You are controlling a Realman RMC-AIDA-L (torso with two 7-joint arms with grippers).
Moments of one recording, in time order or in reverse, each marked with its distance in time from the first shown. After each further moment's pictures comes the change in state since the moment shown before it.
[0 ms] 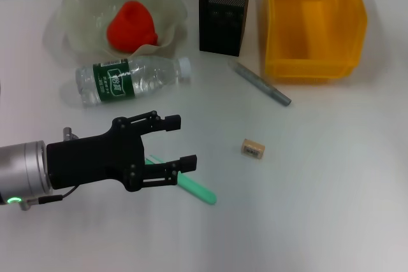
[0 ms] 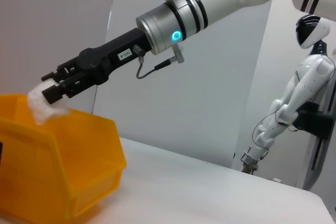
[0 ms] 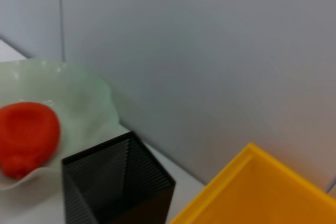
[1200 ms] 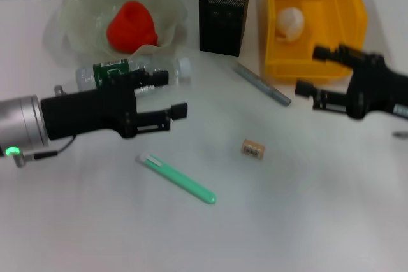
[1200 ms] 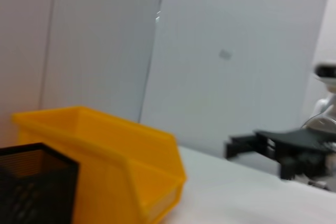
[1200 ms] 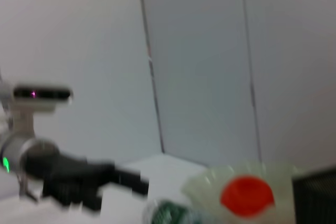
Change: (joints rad) left arm -0.068 0.010 -0.089 0.008 0.013 -0.055 -0.061; right arm -0.415 -0.051 0.101 0.479 0.968 -0.512 -1.036
